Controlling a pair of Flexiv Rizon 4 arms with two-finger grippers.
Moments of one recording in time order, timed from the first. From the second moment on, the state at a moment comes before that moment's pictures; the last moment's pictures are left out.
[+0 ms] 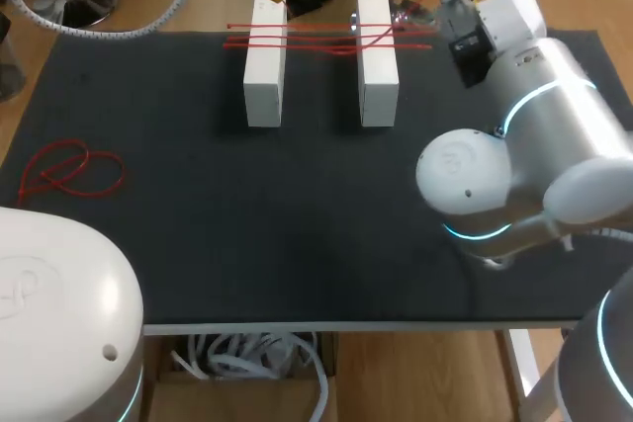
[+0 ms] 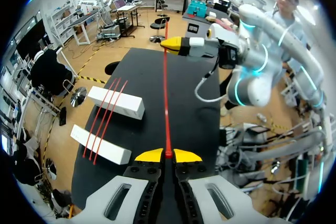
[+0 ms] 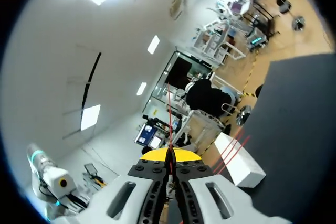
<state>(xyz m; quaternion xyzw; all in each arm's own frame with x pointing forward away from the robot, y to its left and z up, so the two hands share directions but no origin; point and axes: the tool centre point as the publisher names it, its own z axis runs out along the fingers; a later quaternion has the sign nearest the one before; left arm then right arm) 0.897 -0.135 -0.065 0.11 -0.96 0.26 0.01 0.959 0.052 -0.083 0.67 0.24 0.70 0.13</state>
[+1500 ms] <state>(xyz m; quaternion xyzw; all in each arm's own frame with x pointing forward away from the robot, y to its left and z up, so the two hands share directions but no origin) 0.896 -0.135 -0.065 0.11 -0.96 0.26 0.01 0.973 0.073 -0.060 0.32 0.69 0.45 0.47</state>
